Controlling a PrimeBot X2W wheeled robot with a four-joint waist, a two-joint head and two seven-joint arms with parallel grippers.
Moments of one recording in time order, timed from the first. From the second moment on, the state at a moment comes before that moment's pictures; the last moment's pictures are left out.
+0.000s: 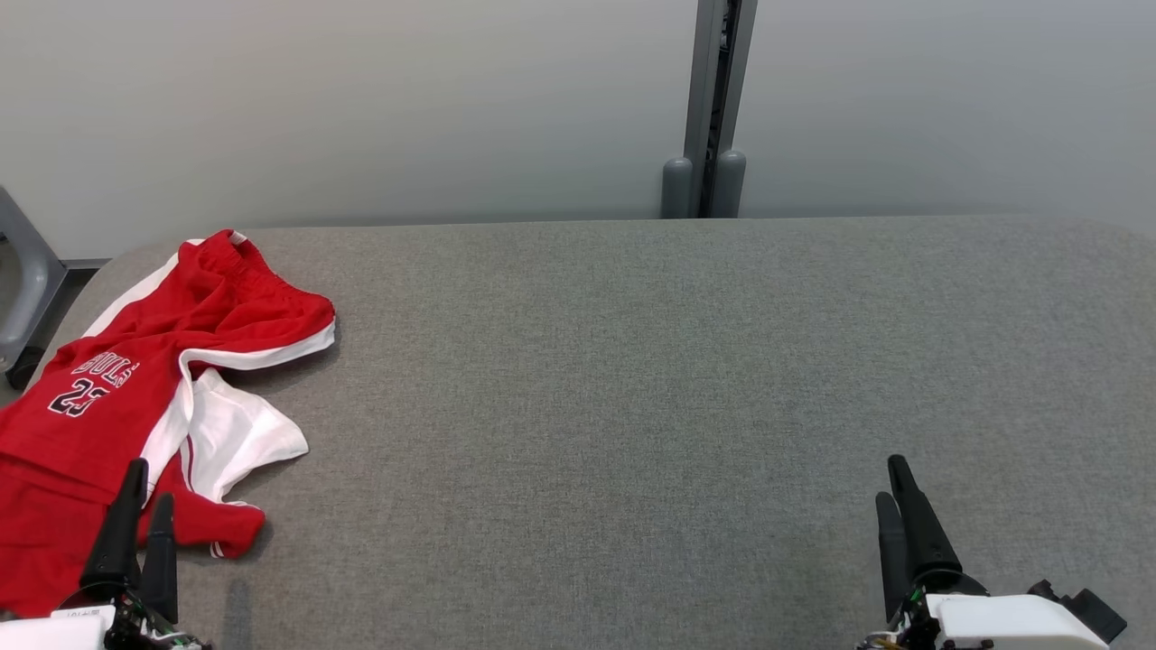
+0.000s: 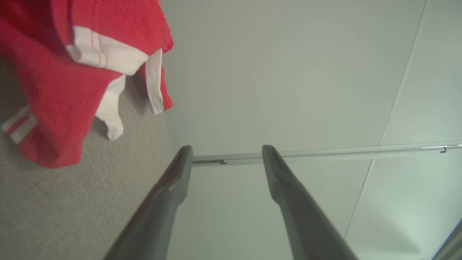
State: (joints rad) left arm -0.02 0.02 0.40 0.23 -1.59 -0.13 0.35; right arm 0.02 -0.04 0.24 0.14 1.62 0.13 -0.24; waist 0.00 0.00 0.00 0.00
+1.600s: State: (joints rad) left arm -0.04 0.03 0.16 0.13 -0.96 -0.07 0.01; right arm -0.06 -0.05 0.17 0.02 1.01 0.13 -0.25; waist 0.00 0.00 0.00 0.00
